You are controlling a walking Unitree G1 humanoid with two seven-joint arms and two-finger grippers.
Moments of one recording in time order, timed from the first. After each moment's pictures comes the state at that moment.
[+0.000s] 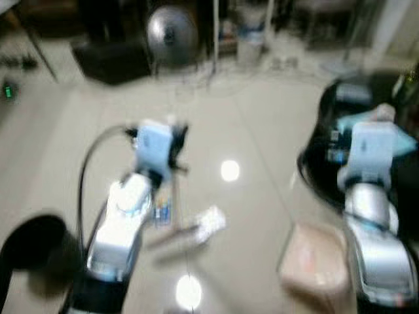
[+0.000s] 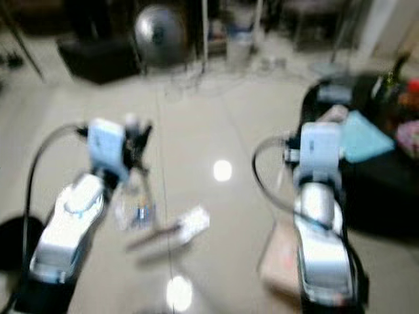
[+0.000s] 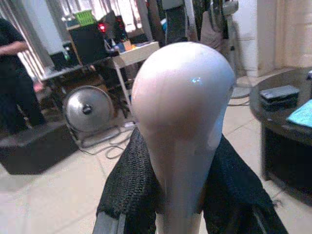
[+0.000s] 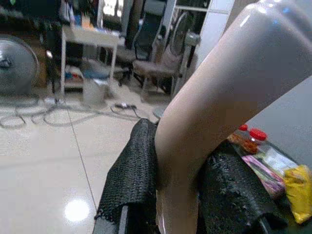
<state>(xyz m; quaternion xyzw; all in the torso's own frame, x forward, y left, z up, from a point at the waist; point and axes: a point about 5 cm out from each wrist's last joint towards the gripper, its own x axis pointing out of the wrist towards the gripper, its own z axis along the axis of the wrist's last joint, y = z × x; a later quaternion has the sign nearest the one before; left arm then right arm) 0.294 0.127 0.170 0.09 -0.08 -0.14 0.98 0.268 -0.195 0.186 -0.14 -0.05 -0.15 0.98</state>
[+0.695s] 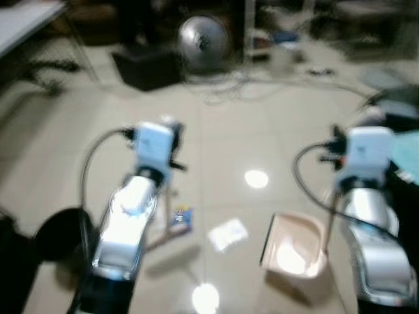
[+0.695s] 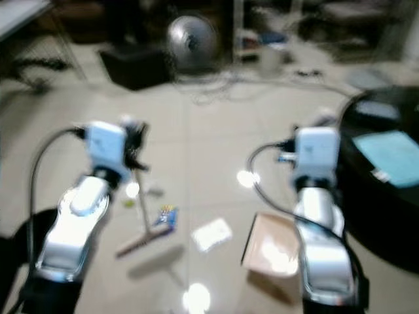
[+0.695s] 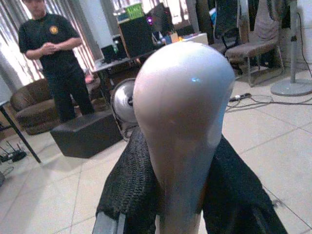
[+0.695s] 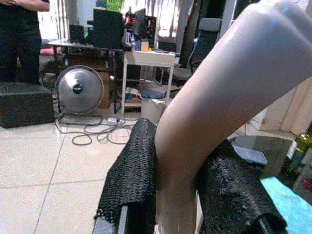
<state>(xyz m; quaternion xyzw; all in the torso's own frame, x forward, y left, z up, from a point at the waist) 0.294 0.121 0.167 0.08 -0.08 -0.11 0.99 0.269 -0.195 0.177 -0.12 -0.06 -0.11 0.99</state>
